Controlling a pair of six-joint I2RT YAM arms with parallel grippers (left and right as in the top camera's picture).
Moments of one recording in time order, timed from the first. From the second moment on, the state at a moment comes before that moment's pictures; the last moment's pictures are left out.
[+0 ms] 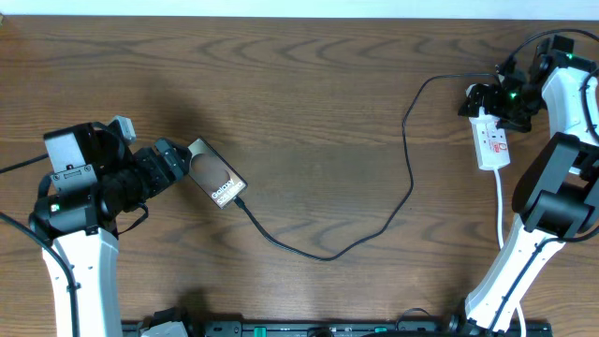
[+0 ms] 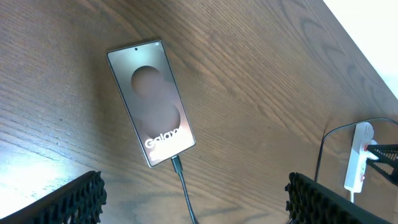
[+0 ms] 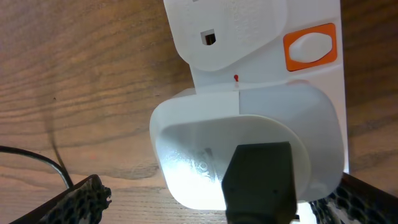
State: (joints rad) left arm 0.29 1.13 1.04 -0.92 0.46 -0.35; right arm -0.33 2.31 1.94 -1.09 -0.31 -0.10
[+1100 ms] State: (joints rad) left arm 0.29 1.13 1.04 -0.92 0.46 -0.35; right arm -0.30 1.81 2.19 -1.45 0.00 0.13
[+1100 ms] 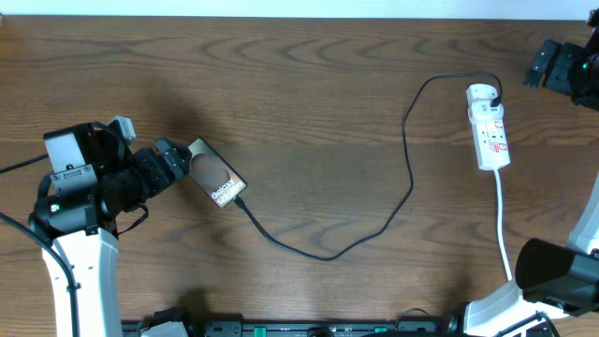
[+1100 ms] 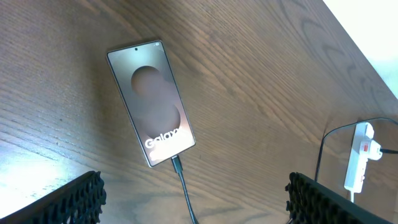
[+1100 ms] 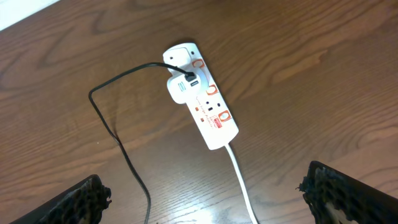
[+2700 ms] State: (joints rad) left arm 0.09 0.01 0.05 0.04 0.01 -0.33; right arm -0.30 1.81 2.19 -1.45 0.00 0.13
